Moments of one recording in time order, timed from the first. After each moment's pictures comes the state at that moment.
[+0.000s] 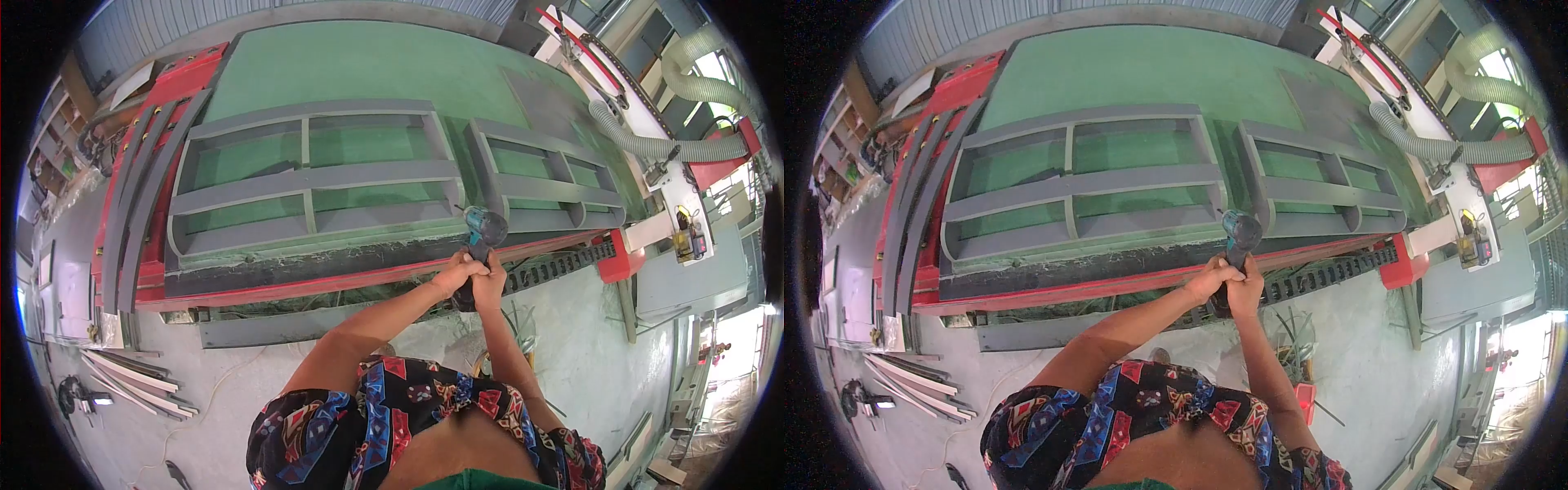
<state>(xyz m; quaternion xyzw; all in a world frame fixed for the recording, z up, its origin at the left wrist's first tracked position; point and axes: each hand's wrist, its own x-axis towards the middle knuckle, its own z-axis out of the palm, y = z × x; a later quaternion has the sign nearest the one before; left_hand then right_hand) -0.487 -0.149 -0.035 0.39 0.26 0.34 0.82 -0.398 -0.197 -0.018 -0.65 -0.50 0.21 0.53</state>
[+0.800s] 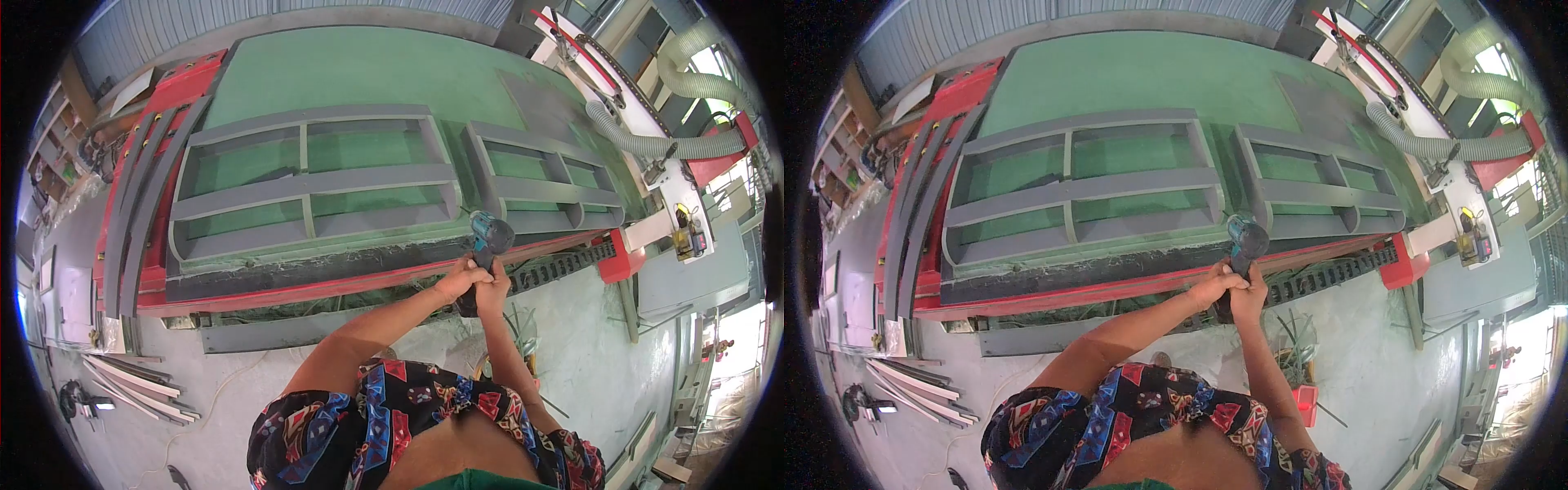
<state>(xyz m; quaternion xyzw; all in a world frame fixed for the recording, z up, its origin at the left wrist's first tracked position) -0.485 -0.163 -0.014 0.39 0.25 0.36 0.81 -0.396 -0.210 -0.007 -0.65 -0.49 0.20 0.55</state>
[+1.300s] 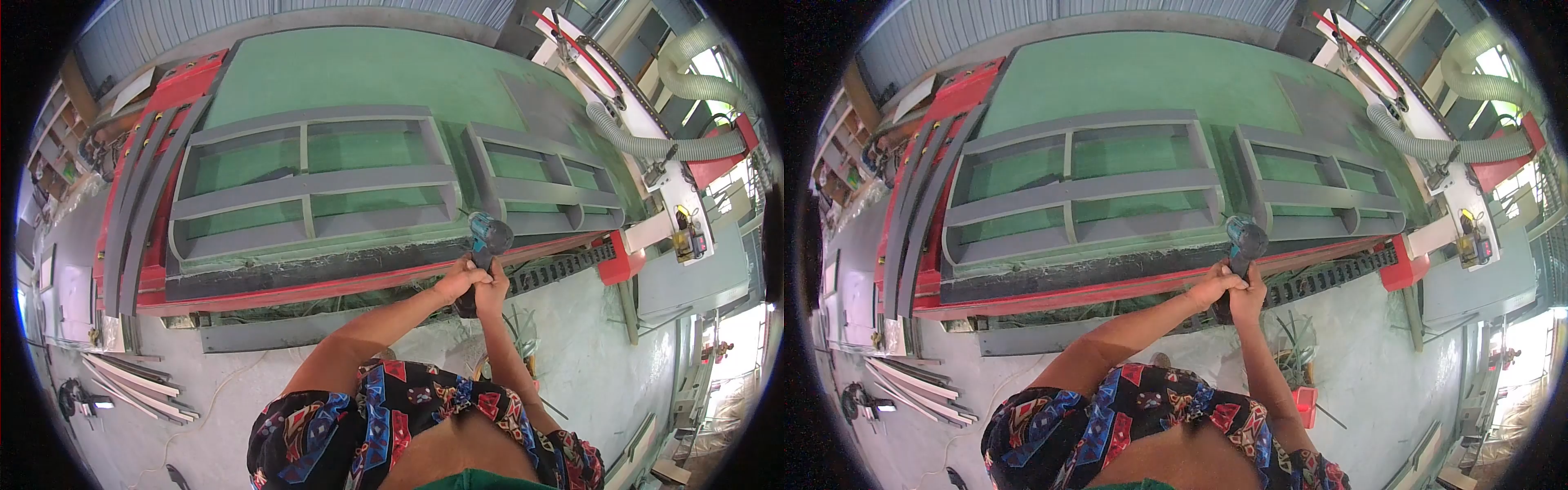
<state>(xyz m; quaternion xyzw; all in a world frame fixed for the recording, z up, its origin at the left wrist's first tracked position) -0.484 -0.158 -0.025 0.41 0.26 0.33 0.81 -0.395 -0.208 -0.010 -0.64 -0.49 0.21 0.56</state>
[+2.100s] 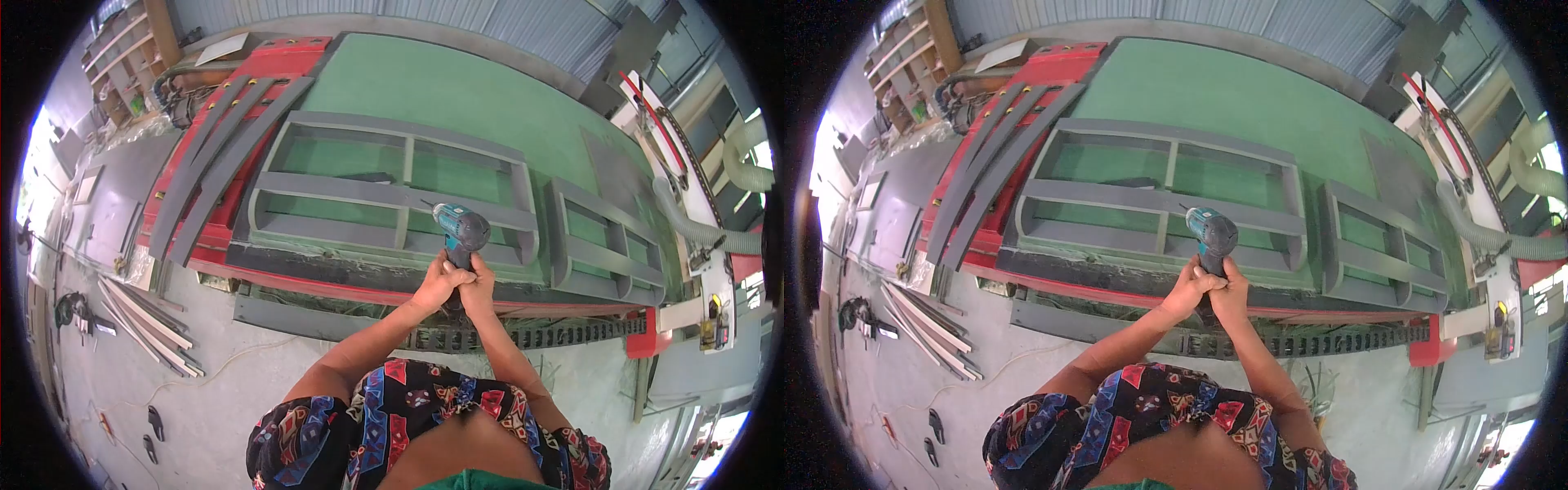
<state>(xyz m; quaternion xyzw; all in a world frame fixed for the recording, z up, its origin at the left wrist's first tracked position) -0.673 -0.140 0.005 0.35 0.29 0.56 0.70 -0.576 -0.141 0.024 -0.46 -0.59 0.42 0.52</state>
